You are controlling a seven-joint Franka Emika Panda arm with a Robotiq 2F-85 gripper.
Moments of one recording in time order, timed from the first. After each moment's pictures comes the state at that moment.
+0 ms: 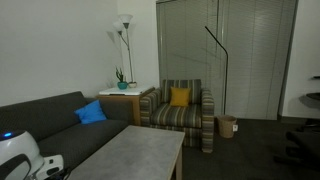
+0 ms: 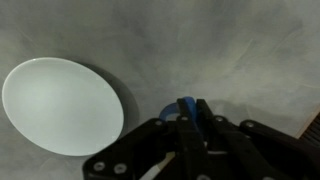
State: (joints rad) arm 0.27 1.49 -0.05 -1.21 0.00 2.88 0.24
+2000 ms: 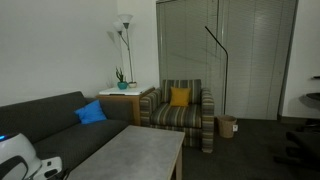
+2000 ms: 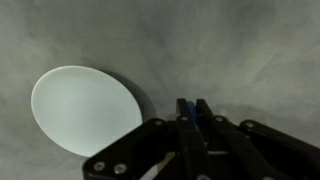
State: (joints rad) arm 0.32 1.46 -0.12 -1.28 0.00 2.90 0.29
